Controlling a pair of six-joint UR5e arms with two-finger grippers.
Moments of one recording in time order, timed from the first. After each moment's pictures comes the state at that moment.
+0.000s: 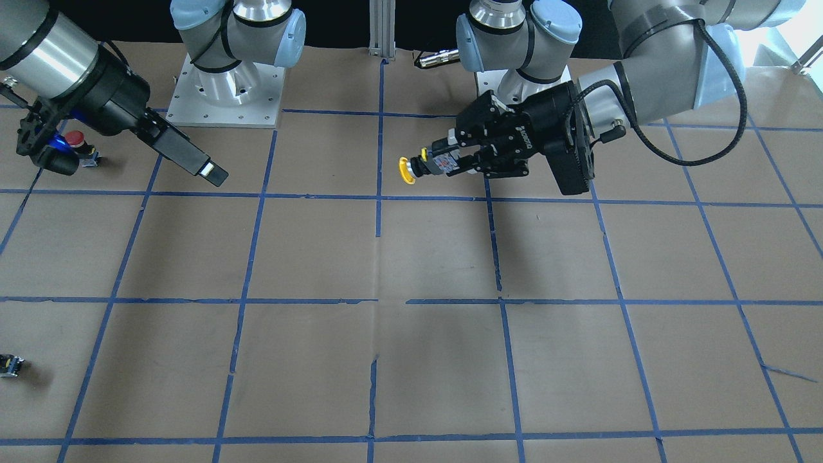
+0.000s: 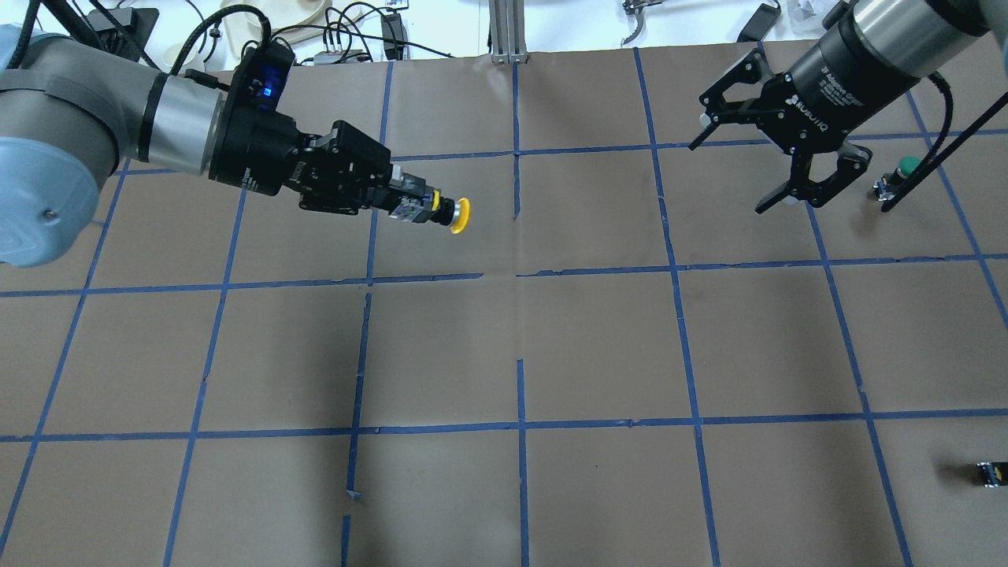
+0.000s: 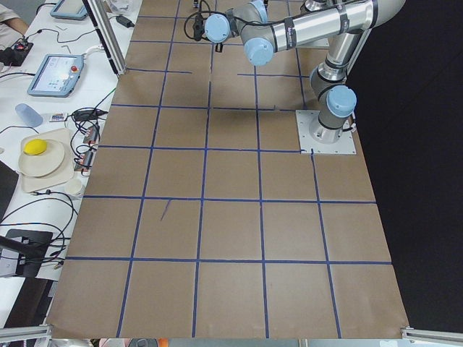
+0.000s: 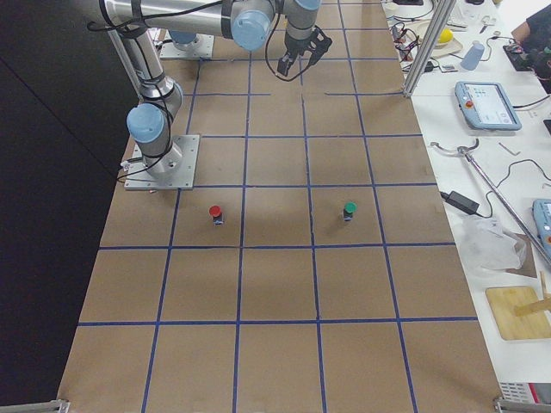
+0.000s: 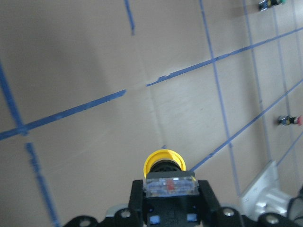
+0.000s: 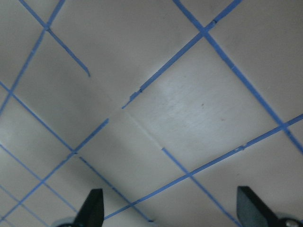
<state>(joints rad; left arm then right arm) -1.43 -1.55 -1.80 -1.62 0.52 0.36 1.37 -1.58 1.61 -1.48 -1.06 0.59</state>
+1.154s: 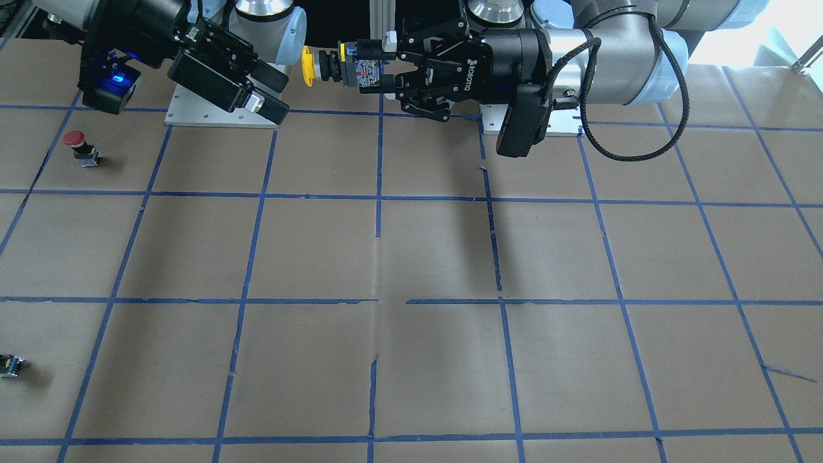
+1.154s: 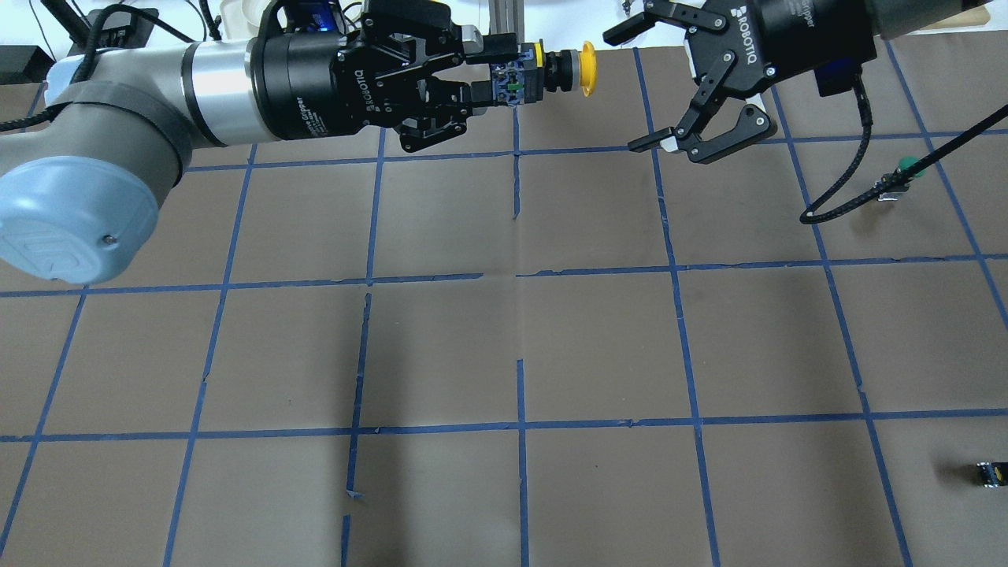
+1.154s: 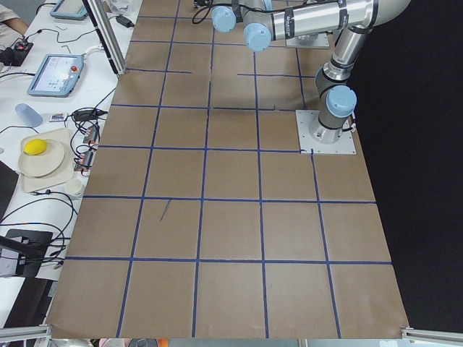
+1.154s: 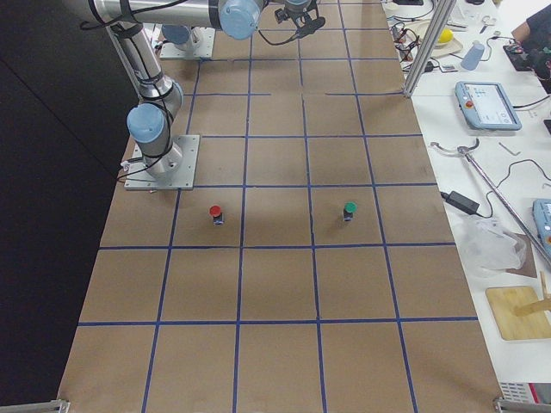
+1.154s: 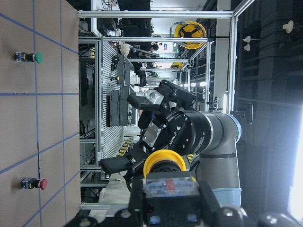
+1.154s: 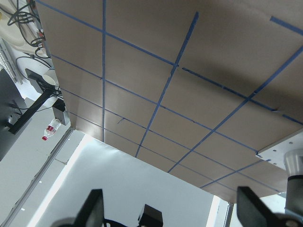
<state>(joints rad) -1.53 -1.55 -1.81 -1.61 0.01 0.23 1.42 -1.66 1.61 -1.48 -0.61 1.04</state>
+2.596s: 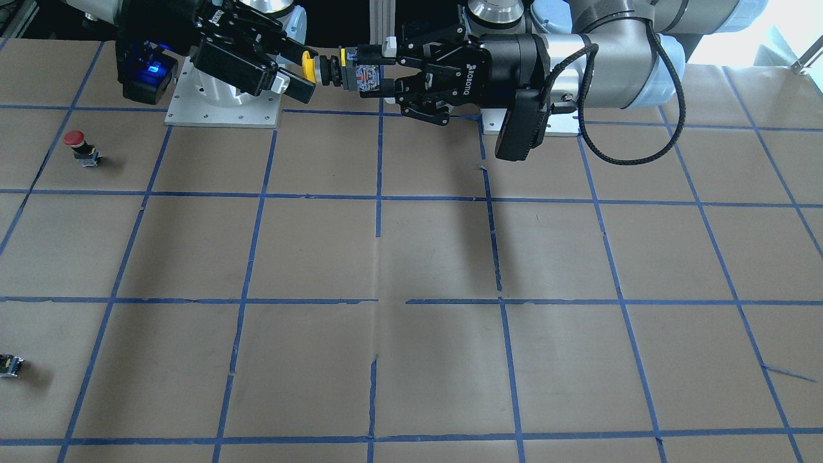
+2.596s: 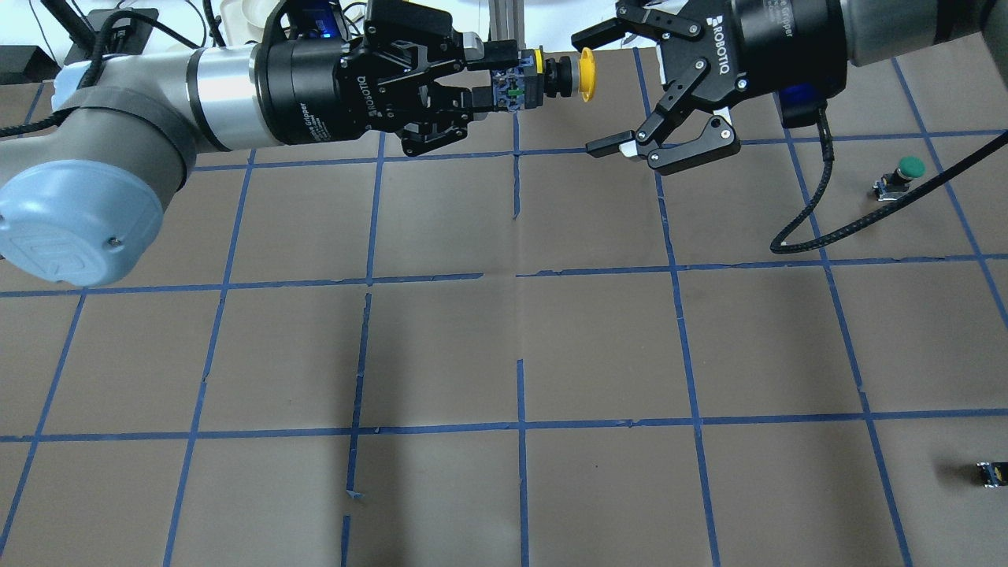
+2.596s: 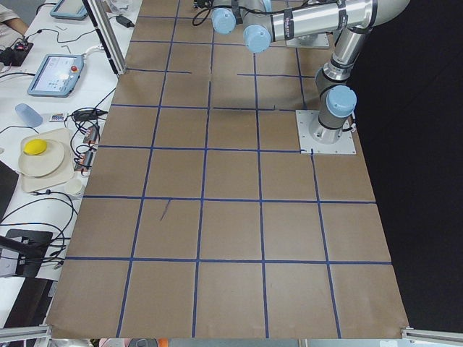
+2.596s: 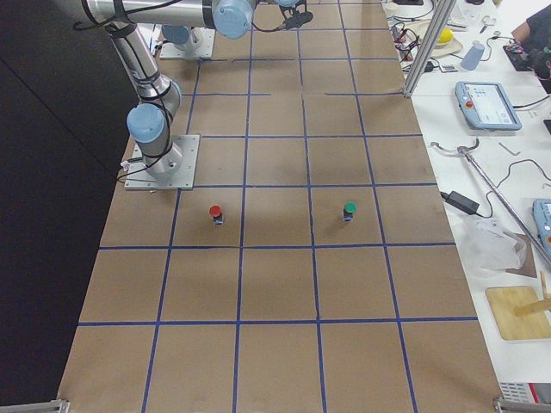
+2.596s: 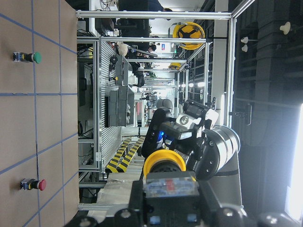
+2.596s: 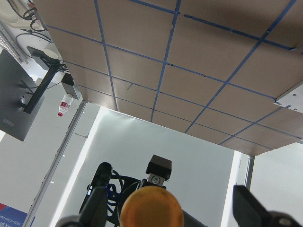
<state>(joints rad) -1.53 -1.56 -1.81 -1.61 0.01 0.24 1.44 -1.69 1.67 -1.48 -0.48 1.12</state>
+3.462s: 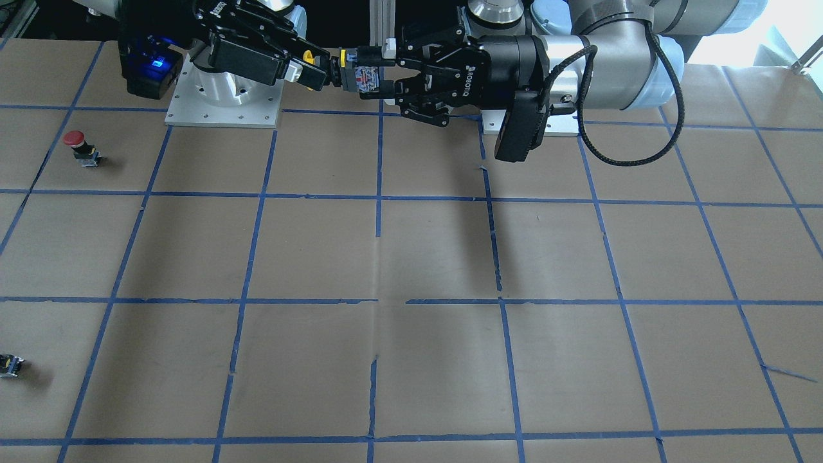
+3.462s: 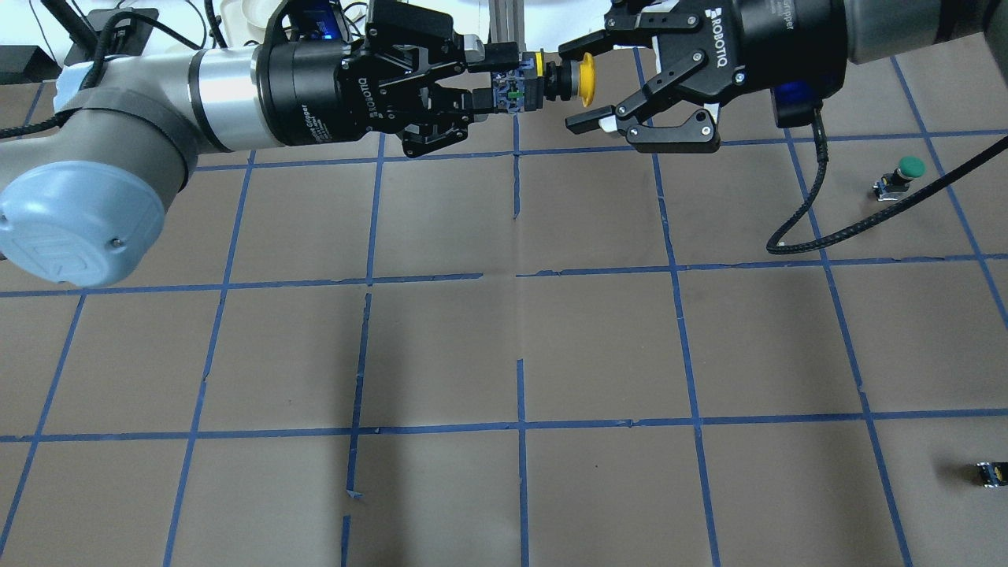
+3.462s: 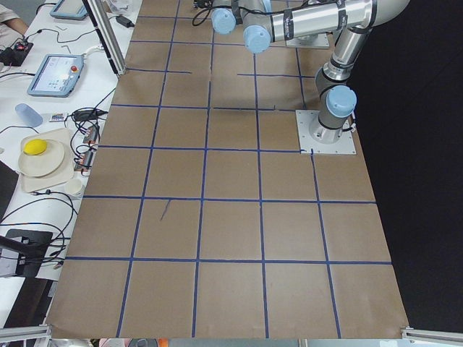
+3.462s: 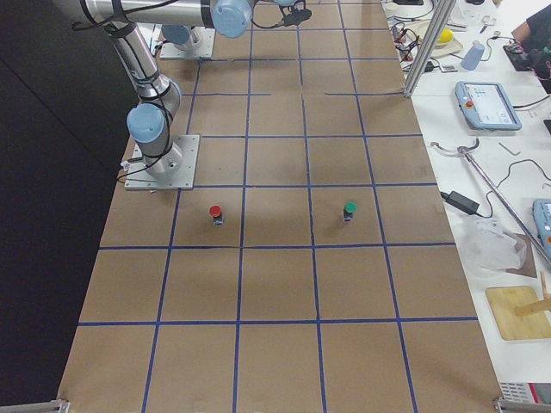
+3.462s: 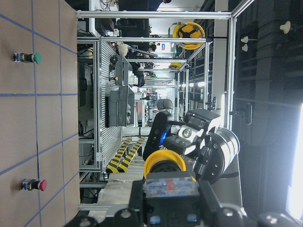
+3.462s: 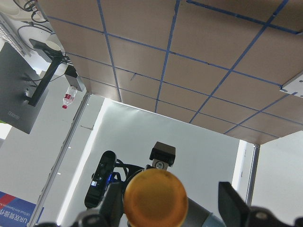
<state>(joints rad) -1.53 -1.56 -1.82 -1.61 0.01 0.24 1.44 -1.70 1.67 -1.48 -0.45 1.14</state>
